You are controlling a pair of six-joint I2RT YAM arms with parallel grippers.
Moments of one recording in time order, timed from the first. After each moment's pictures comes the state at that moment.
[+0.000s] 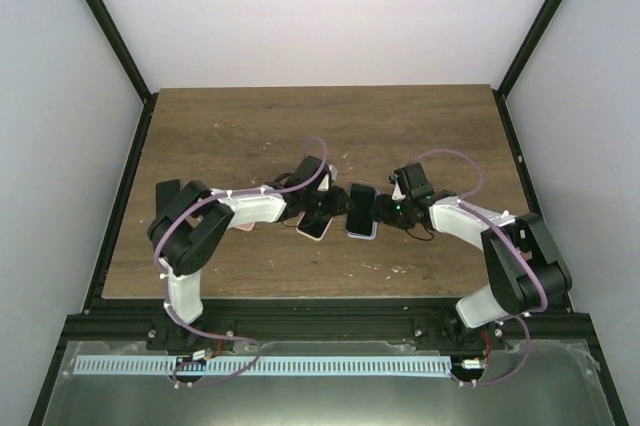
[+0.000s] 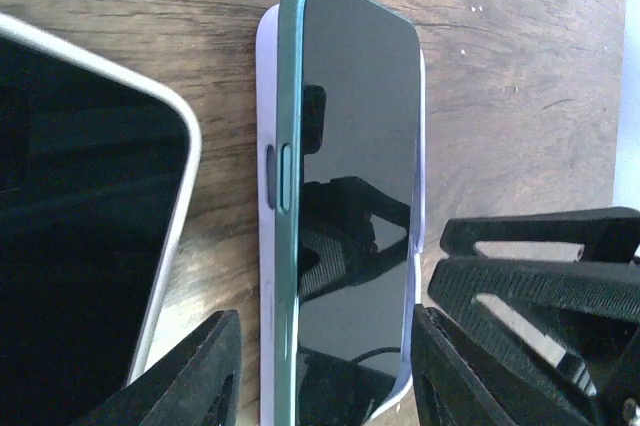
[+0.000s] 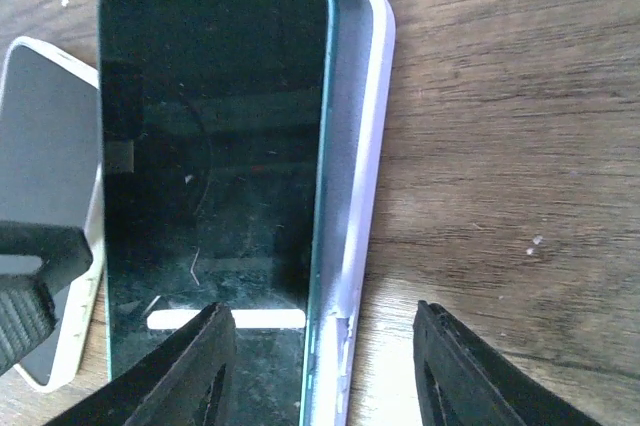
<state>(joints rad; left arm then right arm) -0.74 1.88 1.05 0.02 0.37 -0.89 0.38 1.48 0.71 -0.25 -0.25 0.55</state>
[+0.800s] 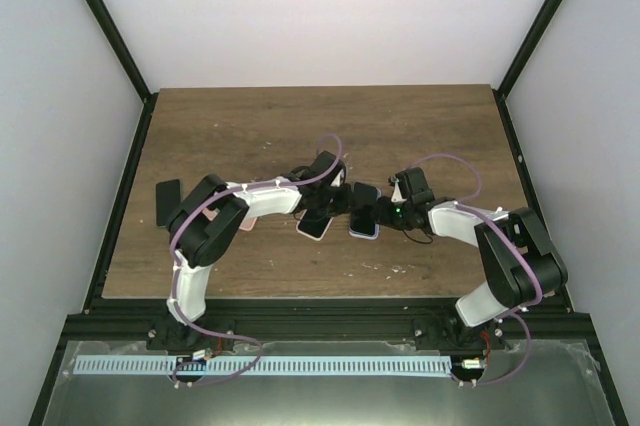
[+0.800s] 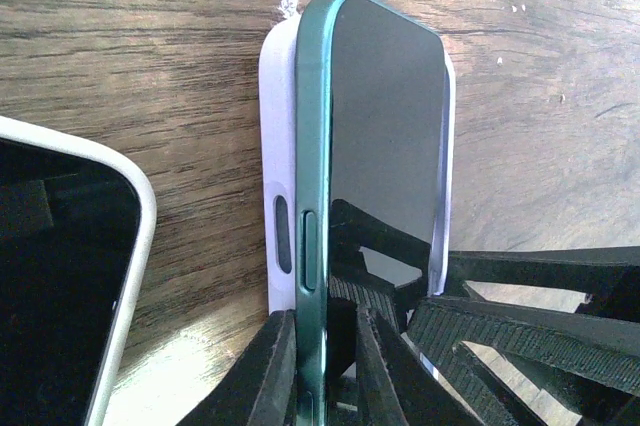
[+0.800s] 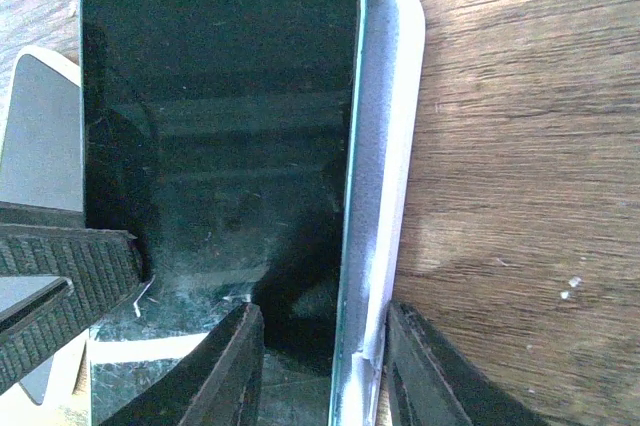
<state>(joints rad) -0.77 2.01 1.25 -0.13 0.33 -0.86 0.37 1.52 0.64 -0.09 -0.29 0.57</state>
